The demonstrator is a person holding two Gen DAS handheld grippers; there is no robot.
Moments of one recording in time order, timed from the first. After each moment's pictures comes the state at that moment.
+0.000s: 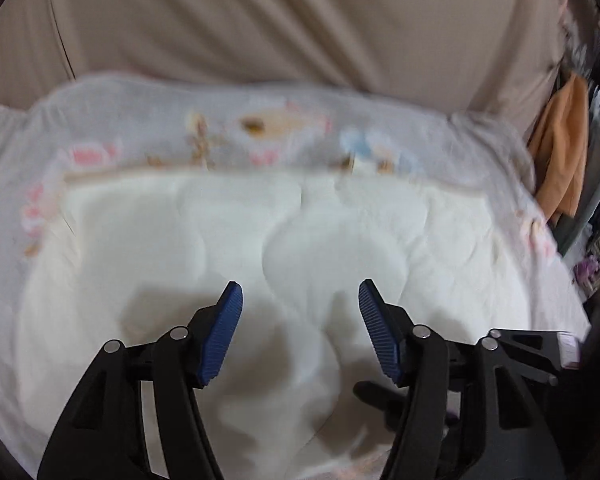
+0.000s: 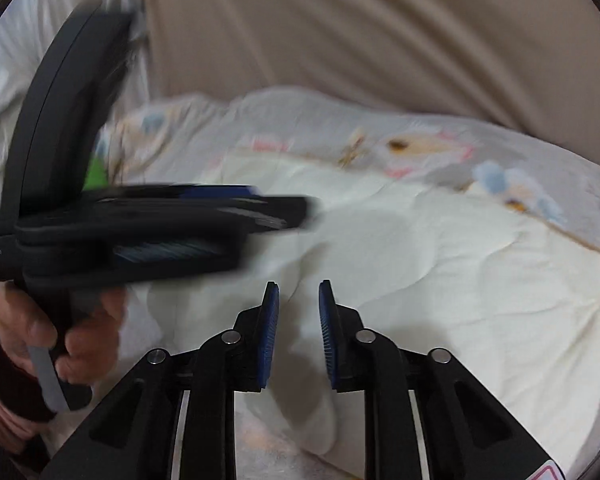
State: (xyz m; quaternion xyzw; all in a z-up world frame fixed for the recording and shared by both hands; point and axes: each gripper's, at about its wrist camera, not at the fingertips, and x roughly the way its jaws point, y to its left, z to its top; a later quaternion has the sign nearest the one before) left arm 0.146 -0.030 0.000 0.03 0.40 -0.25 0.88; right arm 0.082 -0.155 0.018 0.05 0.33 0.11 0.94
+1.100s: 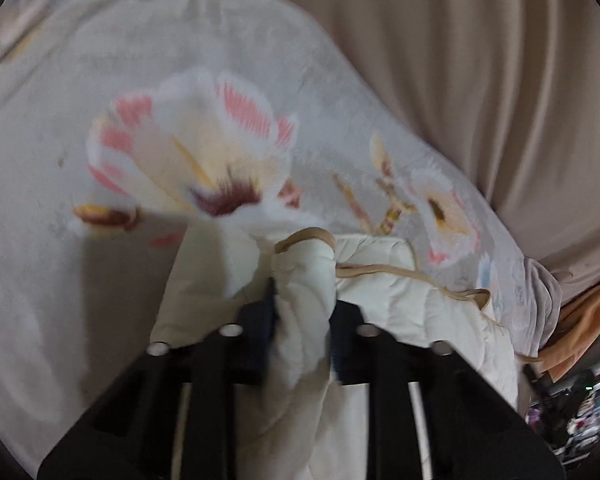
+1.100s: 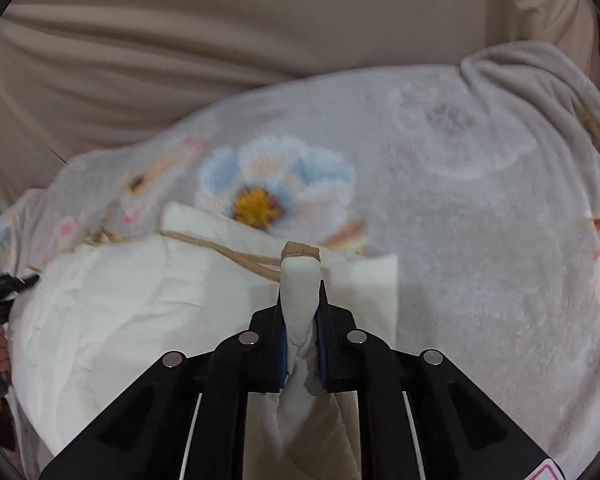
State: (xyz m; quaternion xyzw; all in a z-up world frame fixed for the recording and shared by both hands) left arm 0.278 0.133 -0.007 -0.21 0.41 -0.14 0.87; right arm 0.094 -0.377 0.018 0.20 0.26 -0.09 0.94
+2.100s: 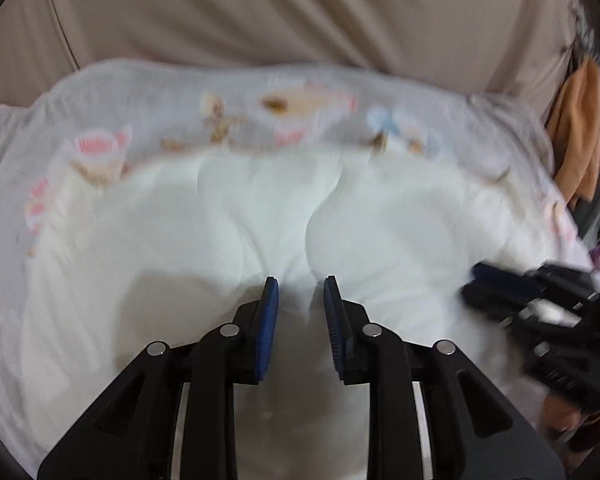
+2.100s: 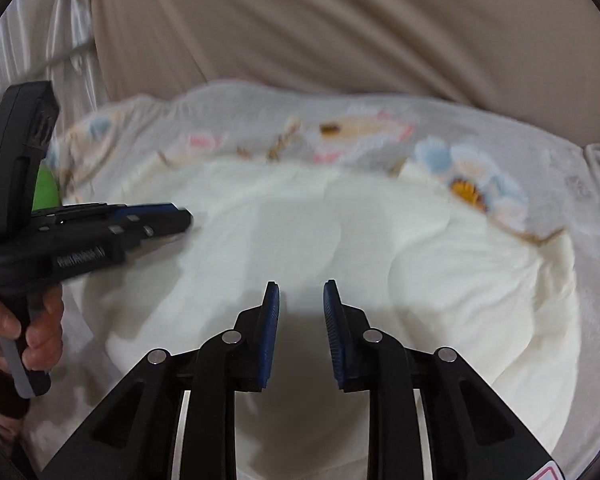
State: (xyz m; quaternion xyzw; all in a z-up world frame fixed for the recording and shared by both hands) left arm 0.163 -0.015 -0.023 0.05 0.40 -0.24 0.88; right arm 0.095 -0.218 0.007 0.08 0.35 0.04 0.93
